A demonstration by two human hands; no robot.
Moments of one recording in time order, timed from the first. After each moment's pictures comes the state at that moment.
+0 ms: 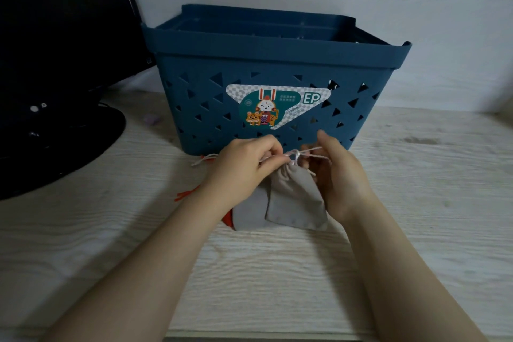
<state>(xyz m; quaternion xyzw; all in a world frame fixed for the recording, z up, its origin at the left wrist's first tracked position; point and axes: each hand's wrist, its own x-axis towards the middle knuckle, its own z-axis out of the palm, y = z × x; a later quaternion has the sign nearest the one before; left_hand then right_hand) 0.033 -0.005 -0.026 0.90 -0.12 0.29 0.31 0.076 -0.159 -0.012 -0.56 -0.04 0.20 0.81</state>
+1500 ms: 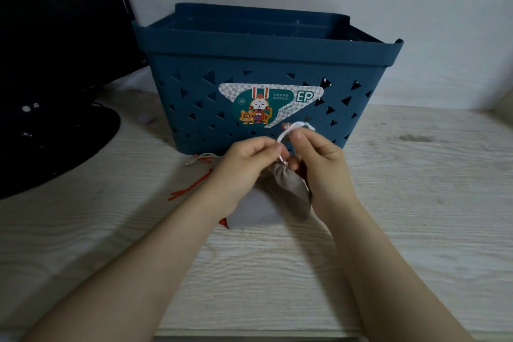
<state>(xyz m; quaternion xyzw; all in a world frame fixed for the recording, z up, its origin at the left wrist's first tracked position) 0.032 -0.029 -0.021 0.72 -0.02 0.13 0.68 0.066 -0.148 -0.011 -0.58 -0.15 0.08 0.79</state>
